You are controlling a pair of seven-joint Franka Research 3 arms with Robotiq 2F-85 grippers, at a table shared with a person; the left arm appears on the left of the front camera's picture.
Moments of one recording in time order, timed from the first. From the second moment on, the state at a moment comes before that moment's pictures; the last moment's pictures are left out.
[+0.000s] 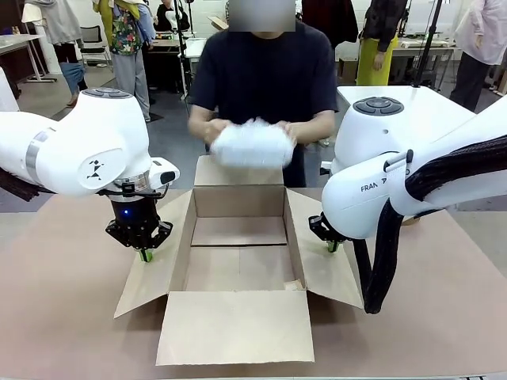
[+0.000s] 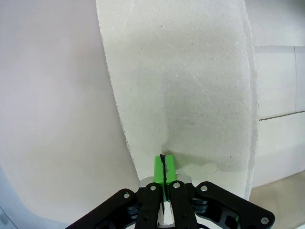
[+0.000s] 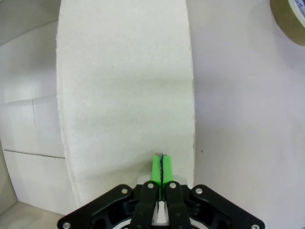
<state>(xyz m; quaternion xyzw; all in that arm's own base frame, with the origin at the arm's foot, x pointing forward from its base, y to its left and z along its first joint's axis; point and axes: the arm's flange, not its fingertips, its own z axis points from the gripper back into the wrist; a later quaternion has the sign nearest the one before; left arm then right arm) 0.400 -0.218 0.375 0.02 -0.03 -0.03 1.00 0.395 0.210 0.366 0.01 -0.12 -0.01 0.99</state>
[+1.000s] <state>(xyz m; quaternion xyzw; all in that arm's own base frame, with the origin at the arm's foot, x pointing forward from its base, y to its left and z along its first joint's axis) 0.400 -0.218 0.375 0.02 -0.03 -0.03 1.00 0.395 0.210 0.366 0.01 -0.12 -0.01 0.99</state>
